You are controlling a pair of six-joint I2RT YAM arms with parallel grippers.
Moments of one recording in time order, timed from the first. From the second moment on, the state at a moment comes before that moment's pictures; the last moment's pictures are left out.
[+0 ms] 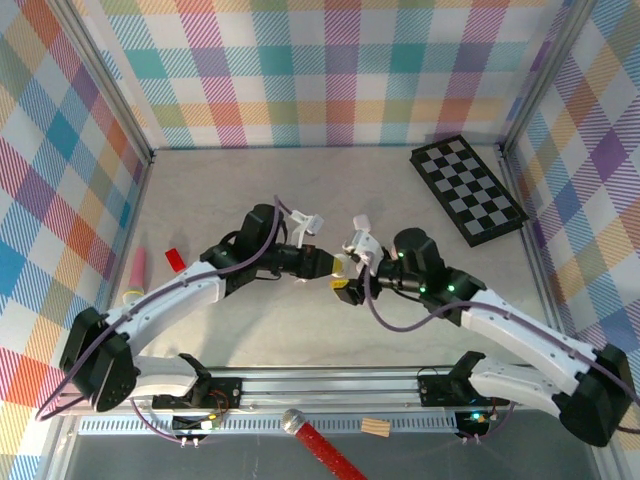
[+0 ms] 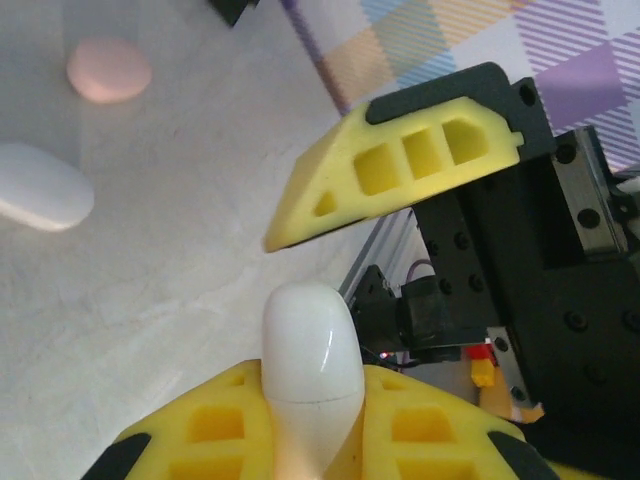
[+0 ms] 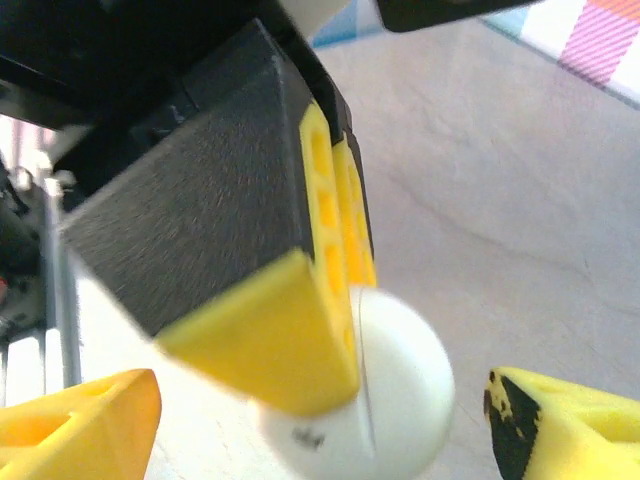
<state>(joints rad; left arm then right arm) -0.68 1.26 0.91 -0.15 0.70 -0.57 0.76 0.97 0.73 -0.17 -0.38 -0.14</state>
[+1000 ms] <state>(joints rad) -0.68 1.33 0.72 0.87 0.89 -0.58 0.43 0.98 0.68 0.26 -1.02 0.54</state>
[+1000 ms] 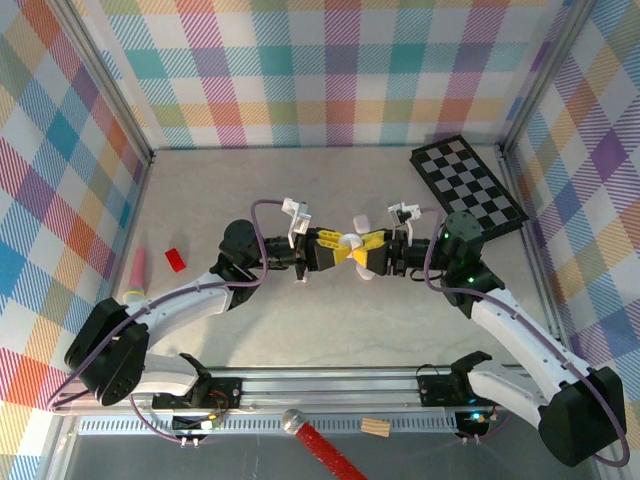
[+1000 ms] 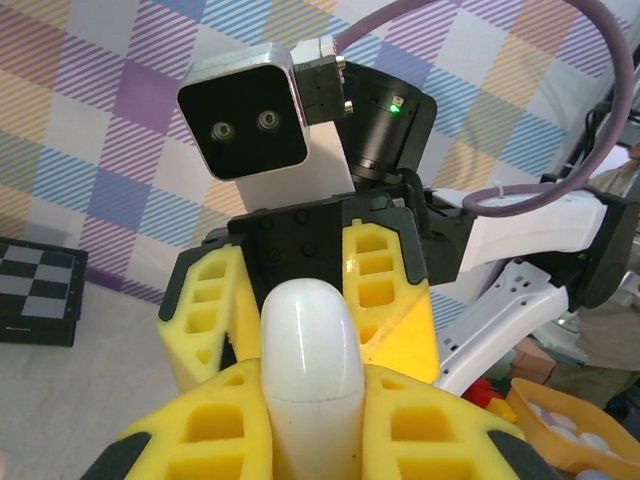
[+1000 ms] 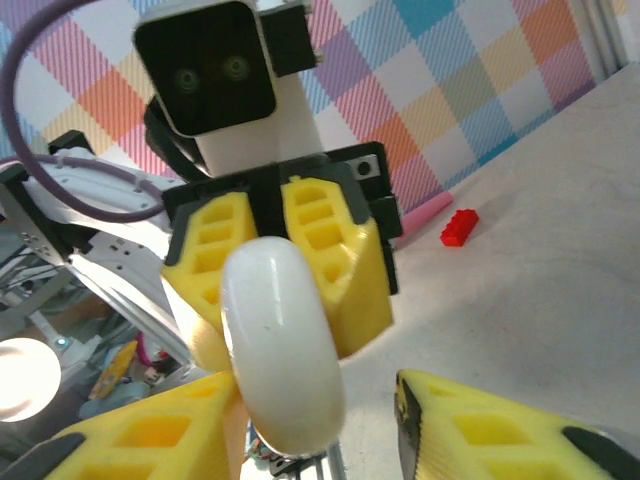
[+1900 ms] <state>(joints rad) -0.68 1.21 0.73 0.48 0.89 -0.23 0.49 0.98 0.88 -0.09 -0.95 0.23</state>
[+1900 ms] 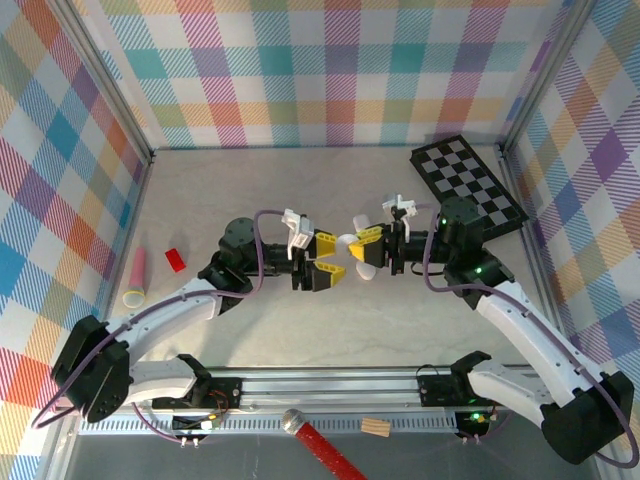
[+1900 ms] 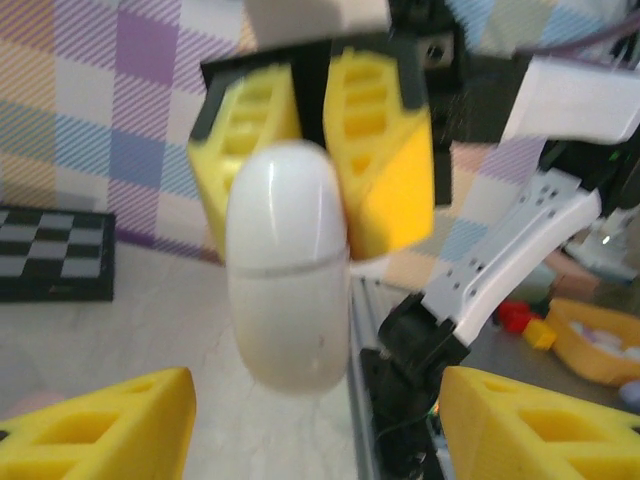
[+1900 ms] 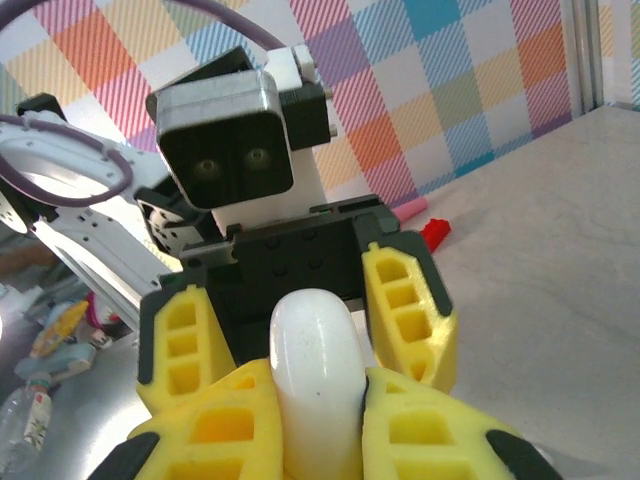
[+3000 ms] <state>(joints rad) -0.69 1.17 0.76 0.27 0.87 -0.11 0.57 1.02 0.93 -0.27 -0.78 0.08</state>
